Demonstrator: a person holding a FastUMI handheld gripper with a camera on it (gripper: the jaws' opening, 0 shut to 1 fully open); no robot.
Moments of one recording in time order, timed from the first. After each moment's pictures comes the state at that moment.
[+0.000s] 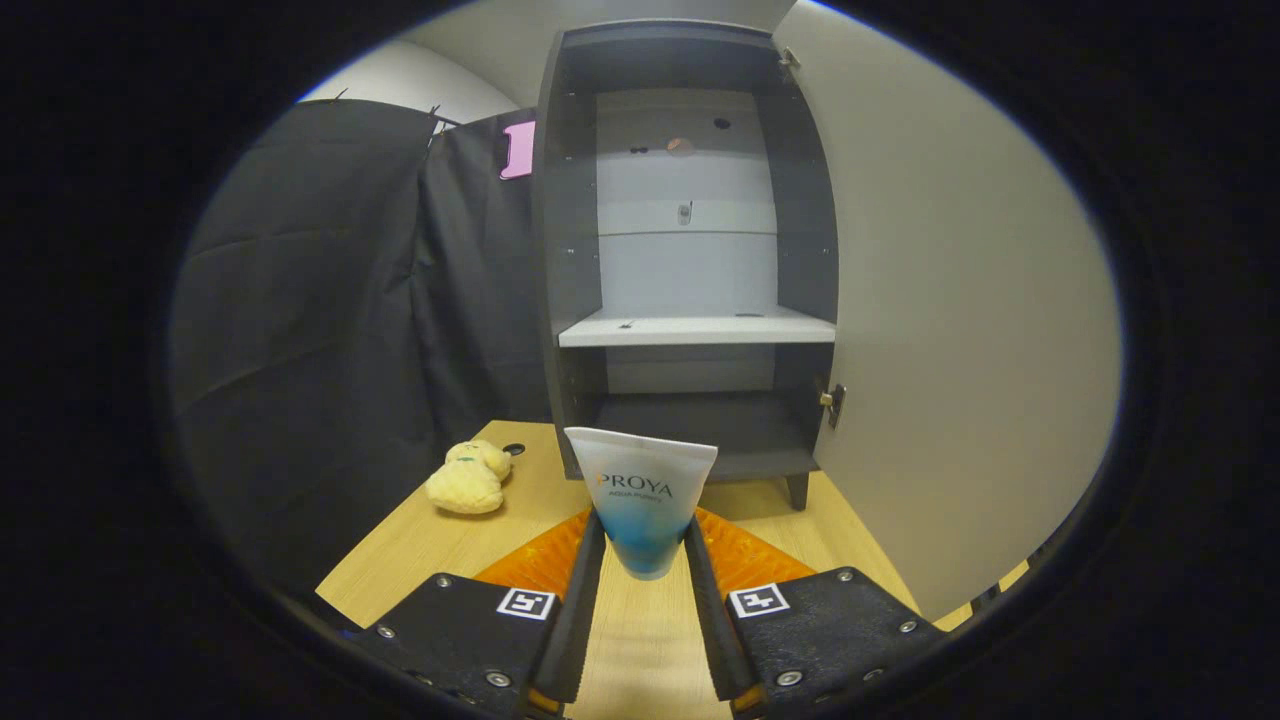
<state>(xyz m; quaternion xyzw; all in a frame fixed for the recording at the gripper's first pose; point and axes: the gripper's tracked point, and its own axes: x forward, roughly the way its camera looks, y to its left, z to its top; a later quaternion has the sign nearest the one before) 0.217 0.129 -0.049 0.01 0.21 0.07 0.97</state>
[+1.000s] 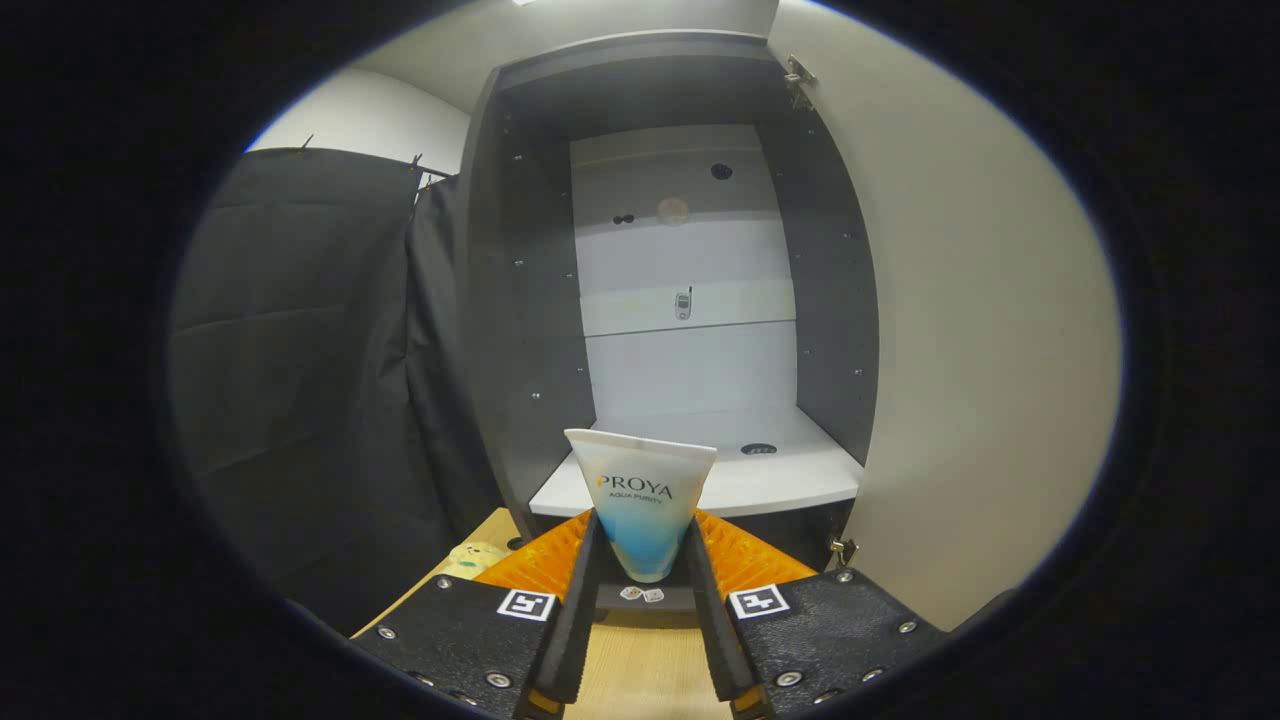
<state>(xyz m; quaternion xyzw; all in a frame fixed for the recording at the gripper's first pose) 0.293 0.133 -0.001 0.04 0.16 0.10 0.98</state>
